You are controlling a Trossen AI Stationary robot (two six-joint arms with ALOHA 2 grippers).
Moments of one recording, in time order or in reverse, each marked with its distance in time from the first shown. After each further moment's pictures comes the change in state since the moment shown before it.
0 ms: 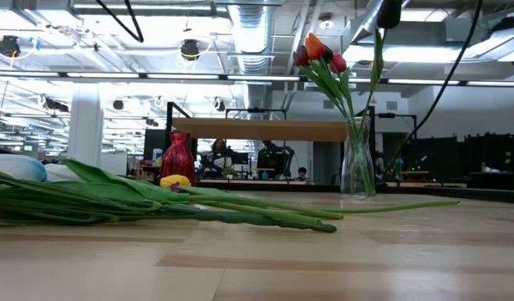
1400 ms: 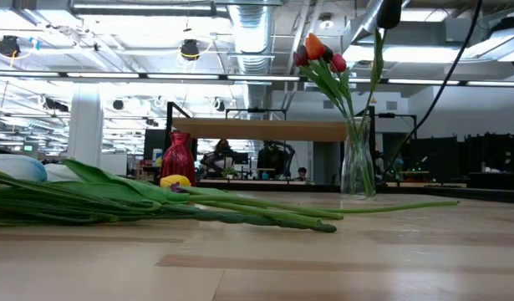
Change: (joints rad) left arm 0.035 -0.085 0.300 -0.762 0.074 -0.106; right arm 0.003 0.000 0.000 -0.147 0.035 -0.044
